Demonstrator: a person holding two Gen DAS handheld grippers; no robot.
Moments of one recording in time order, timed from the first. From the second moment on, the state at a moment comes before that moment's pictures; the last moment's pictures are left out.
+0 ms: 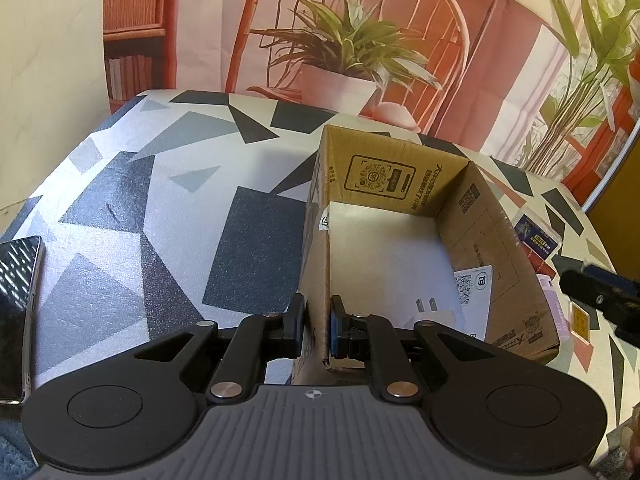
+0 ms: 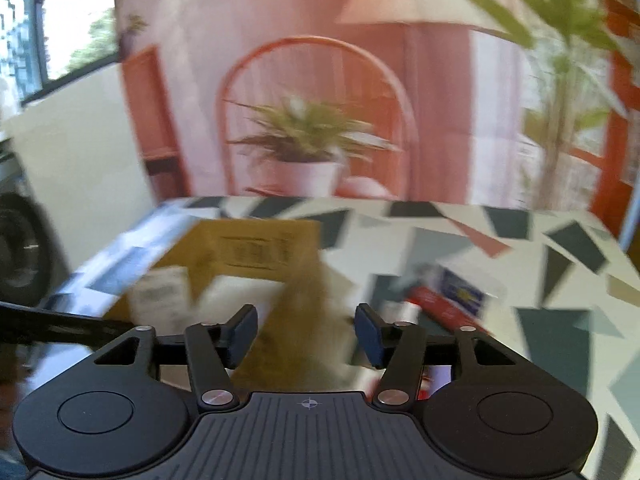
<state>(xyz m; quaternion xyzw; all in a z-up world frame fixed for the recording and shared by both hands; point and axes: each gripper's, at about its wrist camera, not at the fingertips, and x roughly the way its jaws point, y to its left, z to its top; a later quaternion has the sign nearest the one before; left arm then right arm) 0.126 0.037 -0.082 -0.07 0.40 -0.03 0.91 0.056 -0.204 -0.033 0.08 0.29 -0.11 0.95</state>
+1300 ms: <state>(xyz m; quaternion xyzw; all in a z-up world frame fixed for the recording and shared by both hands) 0.124 0.037 -0.082 -0.06 0.40 -0.03 0.91 0.042 -0.264 -0.118 0.10 0.35 -0.24 0.90</state>
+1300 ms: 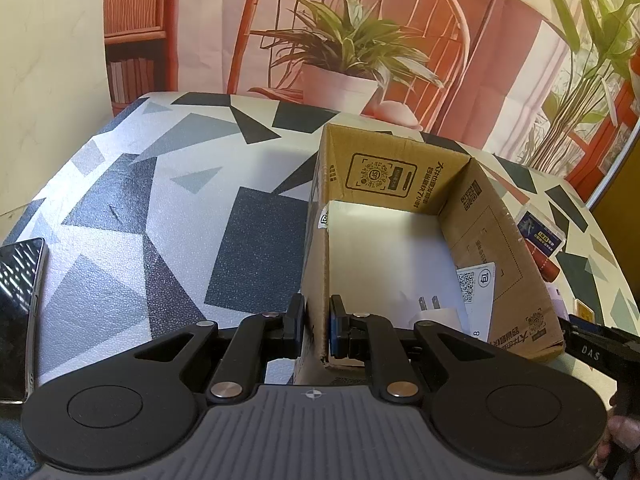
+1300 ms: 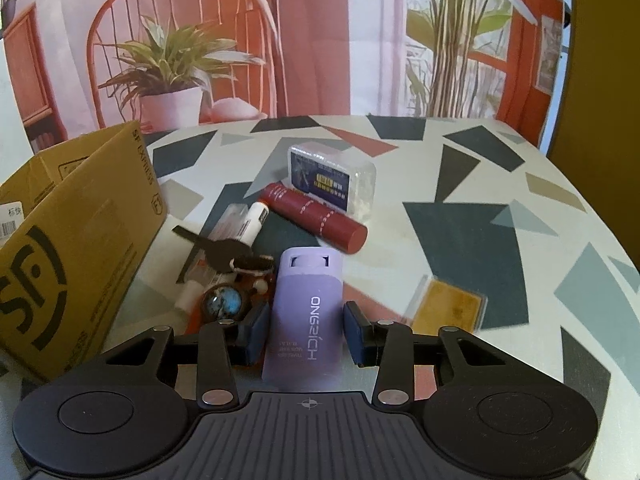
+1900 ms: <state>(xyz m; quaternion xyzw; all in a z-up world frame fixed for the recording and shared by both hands) 0.124 0.036 -0.082 -0.06 0.40 -0.03 0.91 0.039 -0.260 -0.117 0.10 0.35 -0.24 0.90</state>
